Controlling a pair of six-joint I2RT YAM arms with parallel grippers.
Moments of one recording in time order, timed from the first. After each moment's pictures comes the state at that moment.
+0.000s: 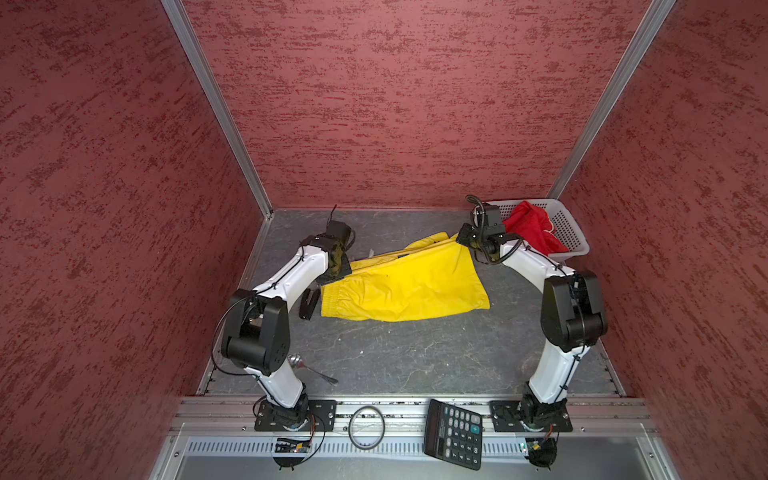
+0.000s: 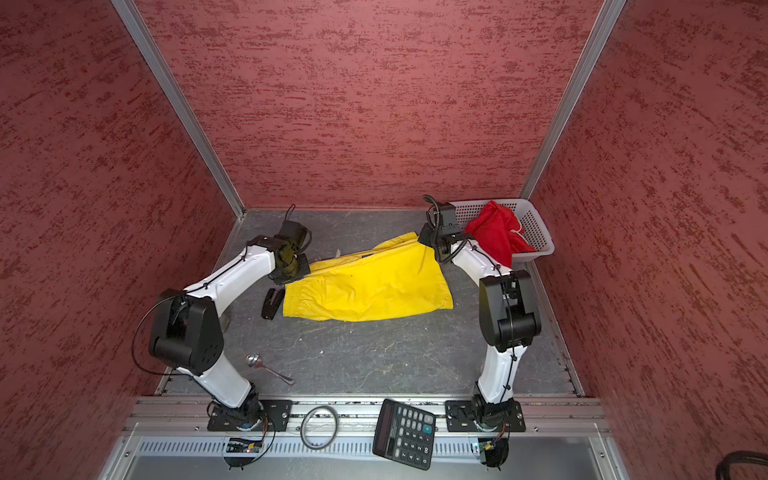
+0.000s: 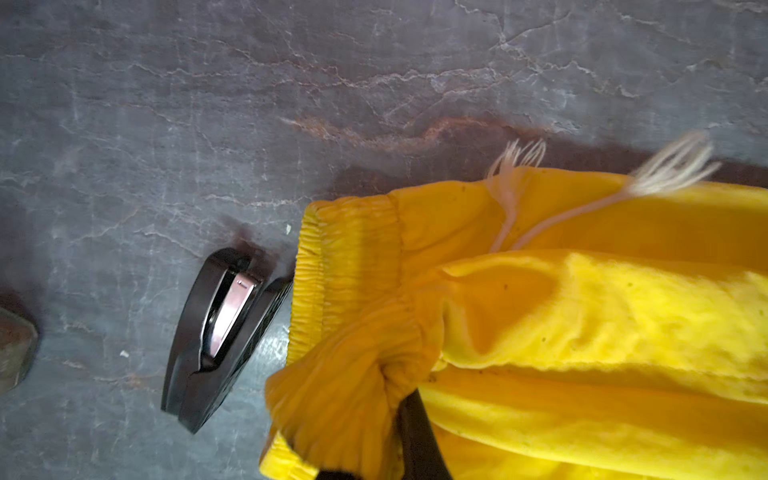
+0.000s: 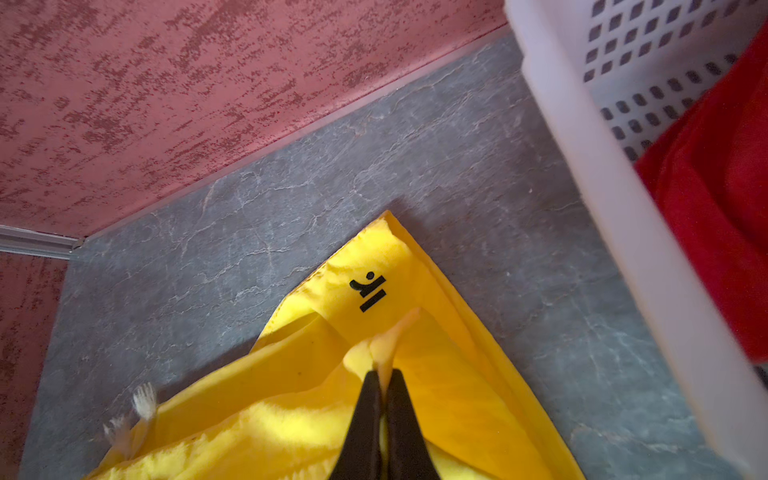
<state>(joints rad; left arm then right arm) -0.26 1.65 1.30 -0.90 -0.21 -0.64 0.20 1.83 1.37 -0.23 -0.07 0.57</state>
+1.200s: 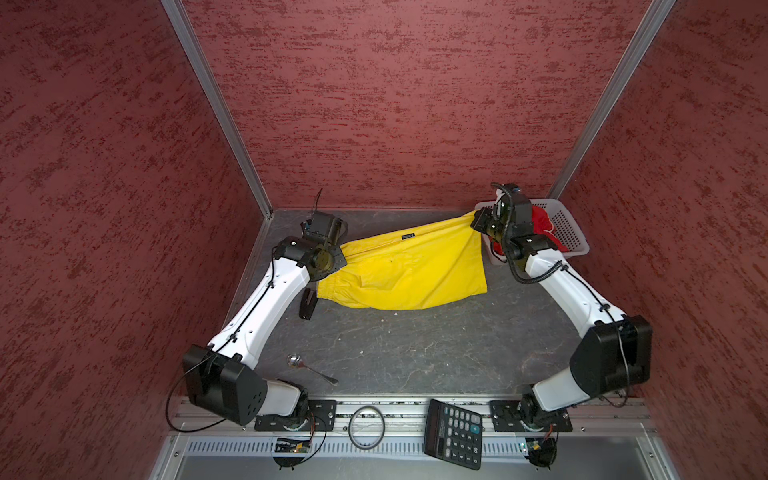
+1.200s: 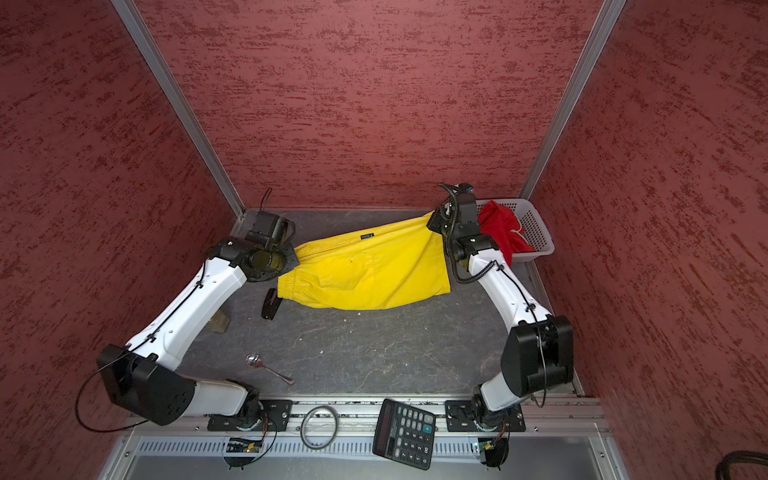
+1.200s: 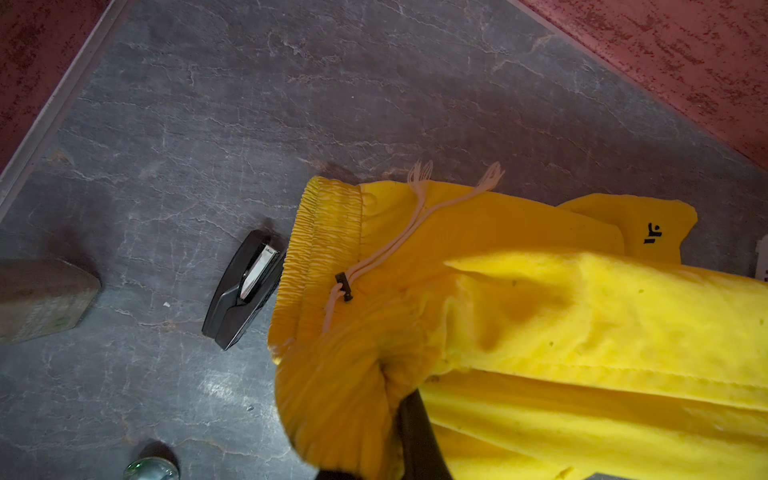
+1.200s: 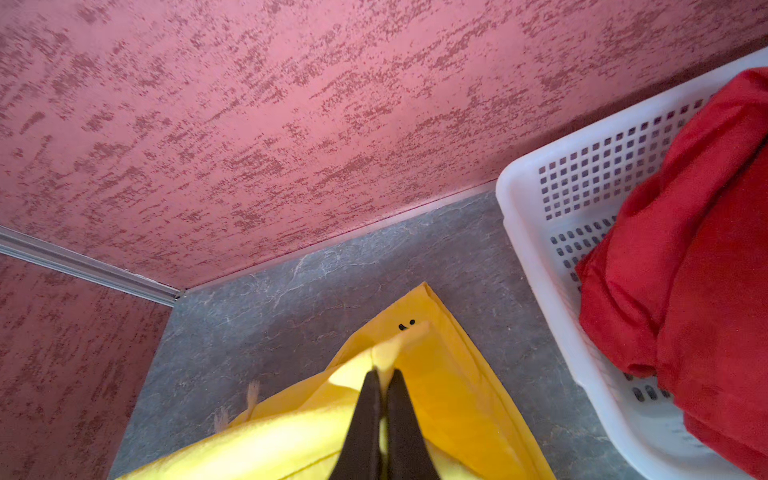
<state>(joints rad) -0.30 1.41 1.38 -1.02 -0.22 -0.74 0.20 1.58 1.37 -0.23 -0.01 0.54</state>
